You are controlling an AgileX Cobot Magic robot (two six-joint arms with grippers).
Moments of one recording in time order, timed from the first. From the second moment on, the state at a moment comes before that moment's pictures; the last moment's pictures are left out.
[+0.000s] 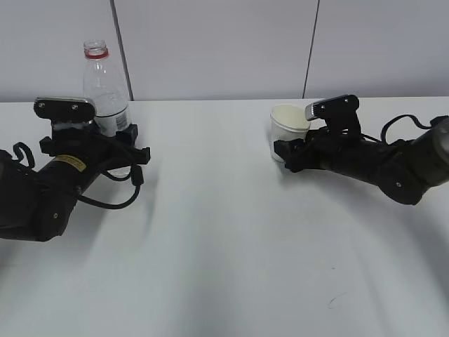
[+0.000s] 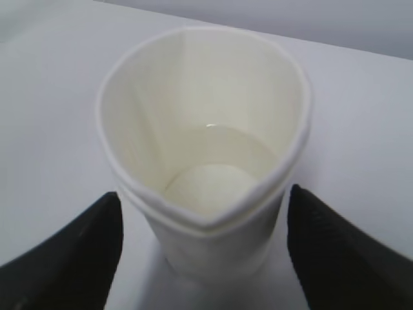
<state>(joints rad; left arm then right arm) -0.35 2.11 -0.83 -0.17 -1.06 0.04 0.11 2.22 -1.11 -0.48 -0.68 0.28</state>
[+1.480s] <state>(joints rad) -0.34 2.20 -0.86 -0.17 -1.15 0.04 0.11 2.08 -1.00 -0.52 -0.61 0.26</state>
